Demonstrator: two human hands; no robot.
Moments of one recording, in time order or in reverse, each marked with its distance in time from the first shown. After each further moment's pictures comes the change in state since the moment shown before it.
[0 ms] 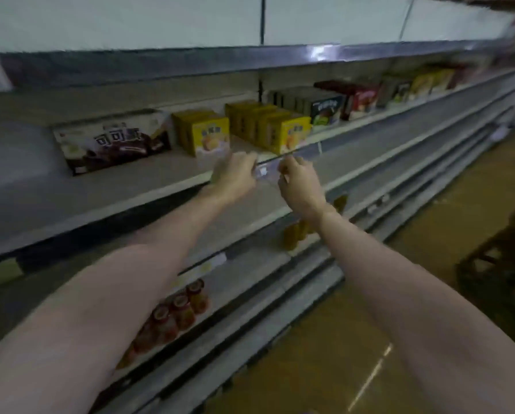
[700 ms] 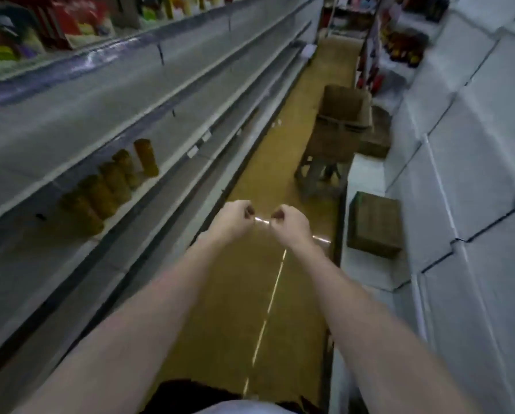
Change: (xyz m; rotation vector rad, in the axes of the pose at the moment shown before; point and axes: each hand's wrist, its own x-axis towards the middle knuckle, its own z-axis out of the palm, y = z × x) left_hand -0.071 0.475 0.313 -0.433 -0.561 0.266; right_hand -0.311 0.414 -0.203 -0.114 -0.095 0.876
